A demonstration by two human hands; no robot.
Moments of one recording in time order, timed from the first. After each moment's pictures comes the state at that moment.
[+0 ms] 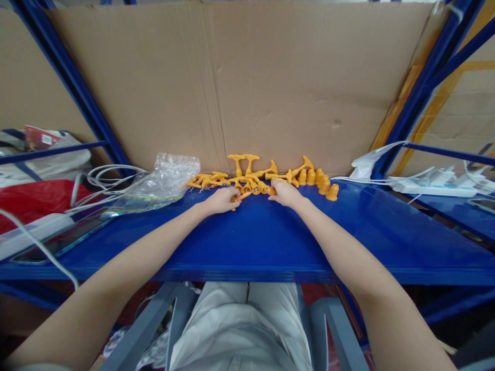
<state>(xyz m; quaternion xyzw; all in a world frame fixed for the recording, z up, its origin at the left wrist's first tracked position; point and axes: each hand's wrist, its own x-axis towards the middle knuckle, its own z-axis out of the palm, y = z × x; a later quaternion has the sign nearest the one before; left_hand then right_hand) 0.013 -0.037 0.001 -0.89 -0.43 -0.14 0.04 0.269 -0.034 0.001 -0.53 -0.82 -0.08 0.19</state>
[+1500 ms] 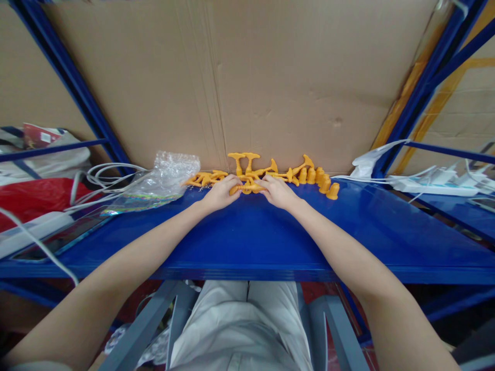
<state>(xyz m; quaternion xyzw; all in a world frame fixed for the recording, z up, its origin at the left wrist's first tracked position) 0.015 -0.043 0.004 -0.88 -0.35 -0.30 0.07 0.251 -0.049 0.003 -0.37 -0.88 -0.11 0.27</state>
